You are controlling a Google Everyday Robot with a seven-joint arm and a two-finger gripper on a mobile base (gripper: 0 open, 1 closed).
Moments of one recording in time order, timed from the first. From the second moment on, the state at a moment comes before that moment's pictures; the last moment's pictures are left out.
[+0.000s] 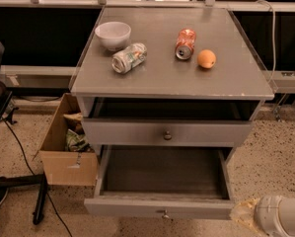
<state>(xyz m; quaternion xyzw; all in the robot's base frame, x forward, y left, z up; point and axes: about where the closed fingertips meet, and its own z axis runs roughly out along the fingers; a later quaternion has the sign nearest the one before) 0.337 -0.265 0.585 -0.52 0.81 0.10 0.25</state>
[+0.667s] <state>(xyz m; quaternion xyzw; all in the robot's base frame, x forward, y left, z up) 0.342 -0.280 0.504 -0.56 0.78 0.09 0.25</state>
